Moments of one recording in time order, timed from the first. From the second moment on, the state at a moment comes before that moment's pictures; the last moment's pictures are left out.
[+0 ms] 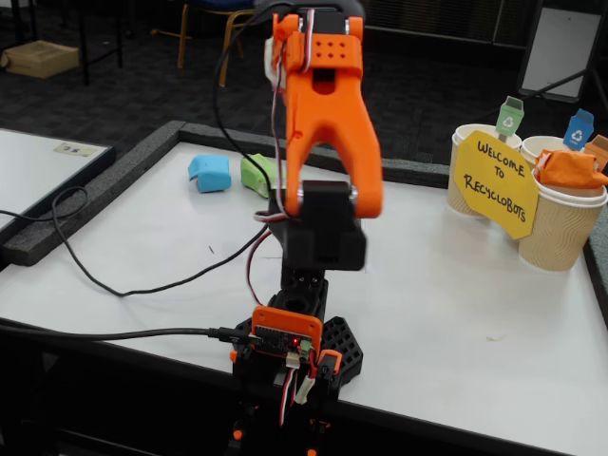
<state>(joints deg) -23.3 162.9 130.4 87.3 -23.3</state>
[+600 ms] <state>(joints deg) -33.5 162.9 130.4 87.3 -23.3</state>
